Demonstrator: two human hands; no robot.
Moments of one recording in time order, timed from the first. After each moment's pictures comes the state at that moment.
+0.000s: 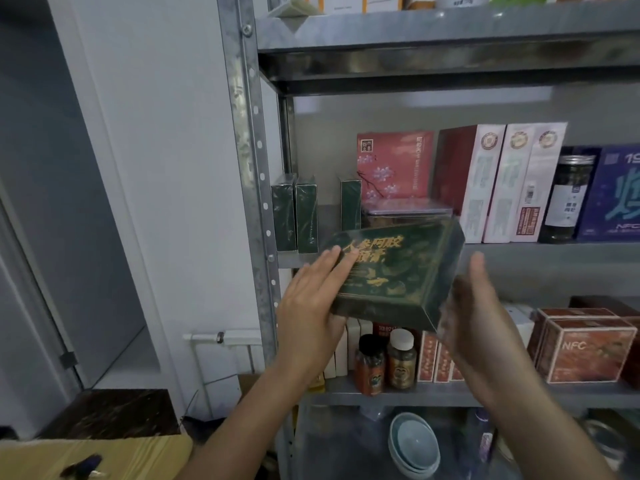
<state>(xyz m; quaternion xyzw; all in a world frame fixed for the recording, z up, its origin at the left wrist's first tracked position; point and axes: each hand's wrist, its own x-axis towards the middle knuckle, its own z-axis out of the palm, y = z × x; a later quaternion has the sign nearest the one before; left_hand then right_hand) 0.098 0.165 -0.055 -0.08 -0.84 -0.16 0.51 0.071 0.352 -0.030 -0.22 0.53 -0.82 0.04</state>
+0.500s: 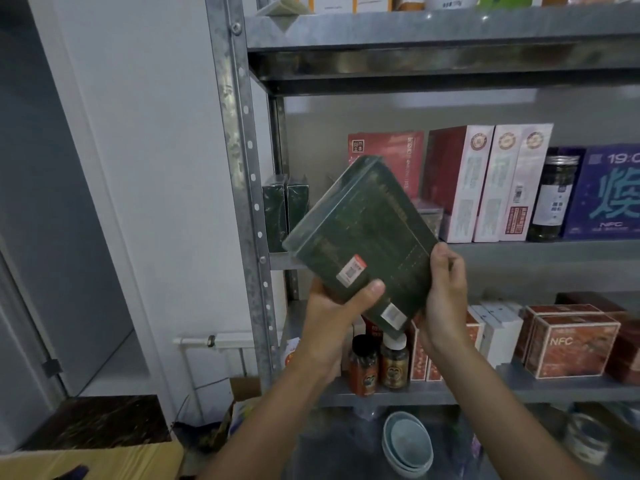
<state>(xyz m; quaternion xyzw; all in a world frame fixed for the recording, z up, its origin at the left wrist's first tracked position) 0.093 0.200 -0.042 -0.06 -0.57 -0.78 0.26 0.019 0.318 -0.040 -0.13 0.51 -0.84 -0.10</state>
